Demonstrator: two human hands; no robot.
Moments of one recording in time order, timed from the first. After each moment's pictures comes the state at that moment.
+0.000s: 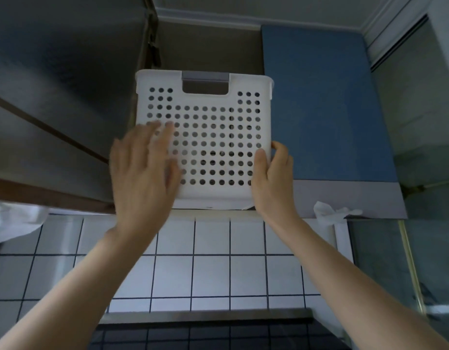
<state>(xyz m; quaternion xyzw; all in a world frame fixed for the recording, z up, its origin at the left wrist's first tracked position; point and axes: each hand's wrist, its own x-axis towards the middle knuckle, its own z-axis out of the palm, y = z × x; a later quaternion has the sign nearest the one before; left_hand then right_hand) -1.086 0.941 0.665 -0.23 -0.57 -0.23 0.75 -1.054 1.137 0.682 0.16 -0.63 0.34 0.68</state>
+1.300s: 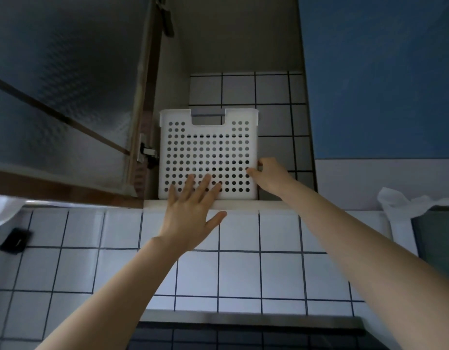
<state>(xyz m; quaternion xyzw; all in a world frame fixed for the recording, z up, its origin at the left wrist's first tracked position) -1.258 0.977 0.635 -0.21 -0.83 0.03 0.52 -1.223 1.171 0.724 0.10 -0.84 0.33 0.42</state>
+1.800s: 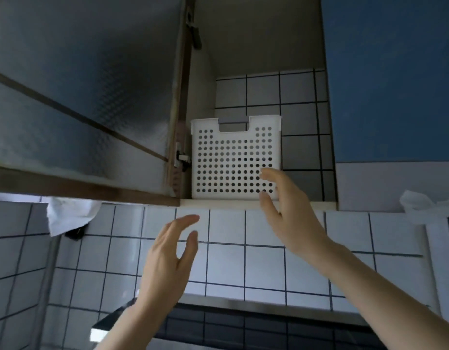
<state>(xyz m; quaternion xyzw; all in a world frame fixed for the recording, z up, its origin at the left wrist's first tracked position) -1.149 0.914 0.552 -0.26 -0.69 -0.40 0.54 -1.122 1.129 0.634 0.27 -0.77 0.25 0.52</state>
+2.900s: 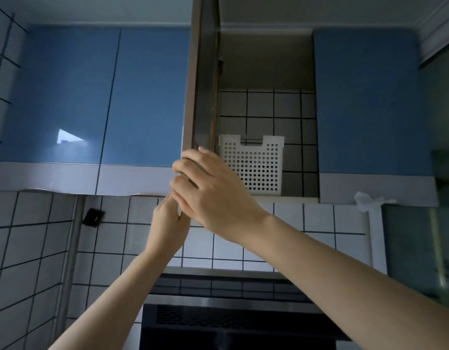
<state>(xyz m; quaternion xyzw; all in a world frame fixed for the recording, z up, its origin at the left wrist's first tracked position) -1.034 0.779 0.595 -0.22 -0.70 -0.41 0.54 -0.948 0.886 0.649 0.36 -0.62 -0.19 0.67</state>
